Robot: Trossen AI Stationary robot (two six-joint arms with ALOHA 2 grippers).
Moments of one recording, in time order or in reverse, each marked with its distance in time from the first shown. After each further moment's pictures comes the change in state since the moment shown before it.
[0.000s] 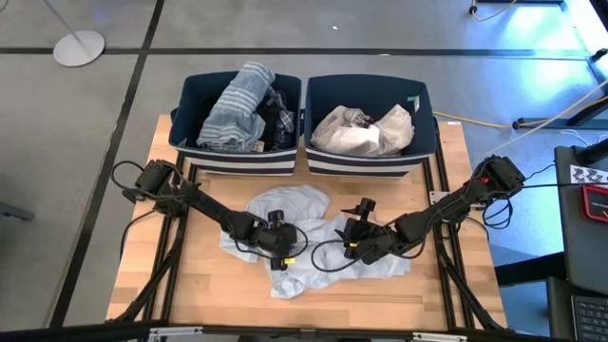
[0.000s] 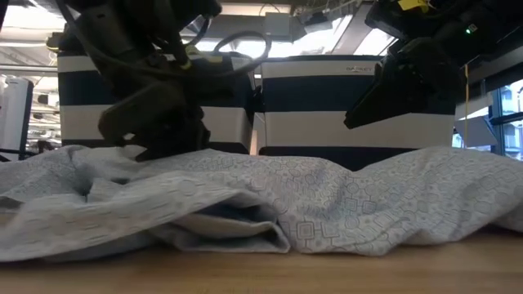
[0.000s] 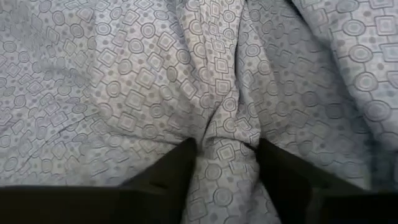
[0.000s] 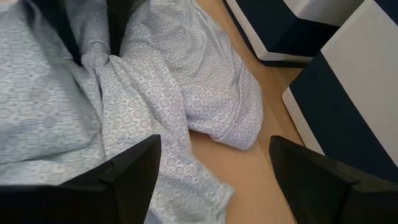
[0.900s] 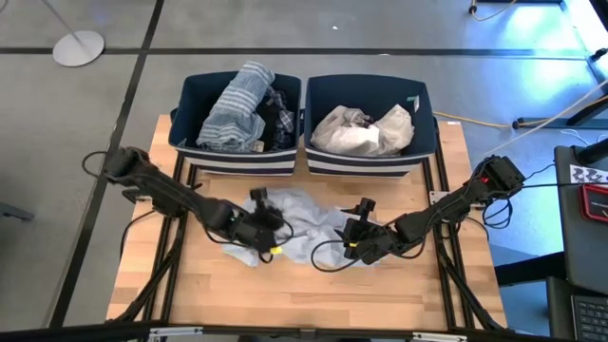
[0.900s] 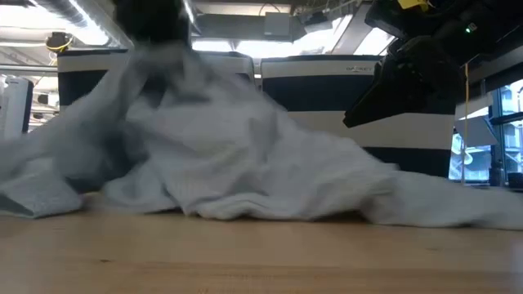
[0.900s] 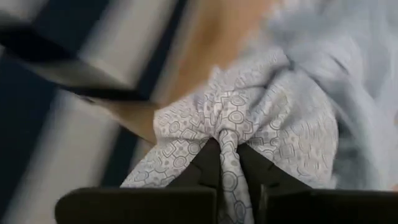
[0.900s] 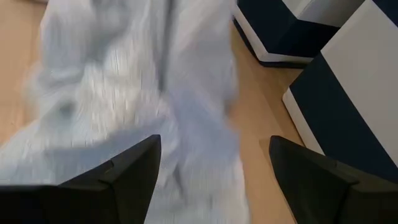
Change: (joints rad) left arm -0.064 -0.345 0.143 -0.420 -0.413 0.103; right arm 0.000 0.000 0.000 0.004 0.000 0.000
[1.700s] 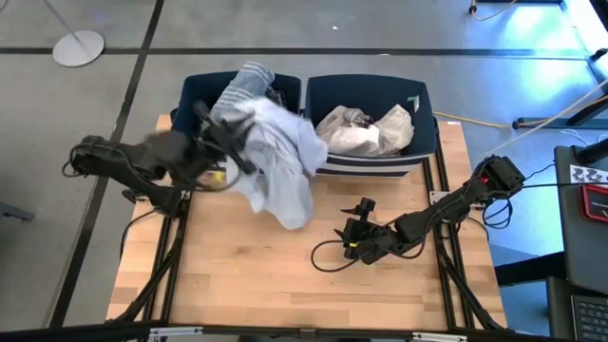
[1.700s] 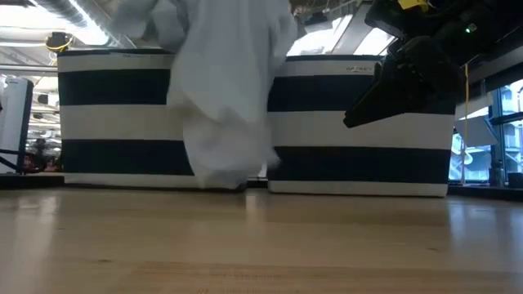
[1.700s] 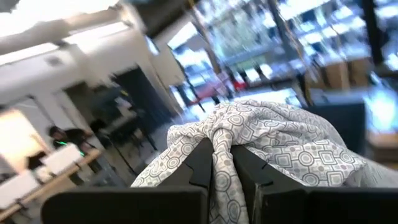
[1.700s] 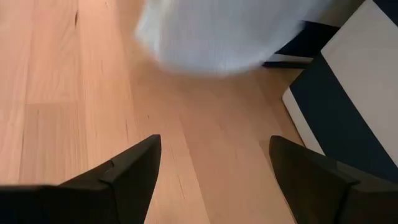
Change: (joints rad) left arm 0.174 -0.403 0.273 0.430 -0.320 0.802; right arm 0.000 0.000 0.000 0.001 0.000 0.000
